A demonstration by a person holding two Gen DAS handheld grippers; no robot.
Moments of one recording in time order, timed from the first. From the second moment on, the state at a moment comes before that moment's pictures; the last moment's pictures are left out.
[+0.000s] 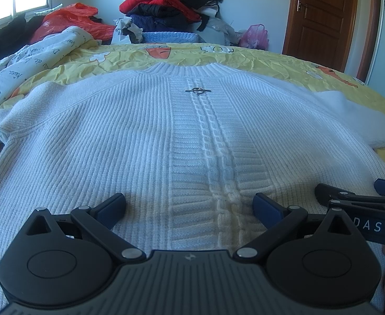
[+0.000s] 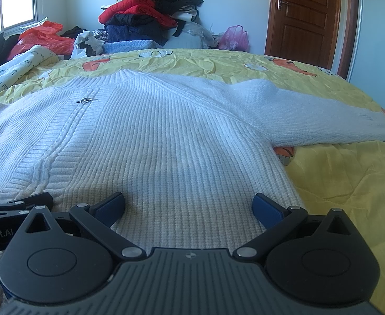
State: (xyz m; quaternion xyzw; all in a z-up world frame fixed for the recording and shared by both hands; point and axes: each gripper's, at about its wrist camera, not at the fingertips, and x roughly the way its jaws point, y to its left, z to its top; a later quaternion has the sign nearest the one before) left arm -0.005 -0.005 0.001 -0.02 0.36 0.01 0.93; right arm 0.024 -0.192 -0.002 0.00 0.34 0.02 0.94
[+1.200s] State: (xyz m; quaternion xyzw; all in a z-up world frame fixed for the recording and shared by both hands) left arm 0.012 0.026 0.014 -0.04 0.32 -0.01 0.95; right arm 0.045 -0.378 0.069 0.14 0.22 0.00 0.96
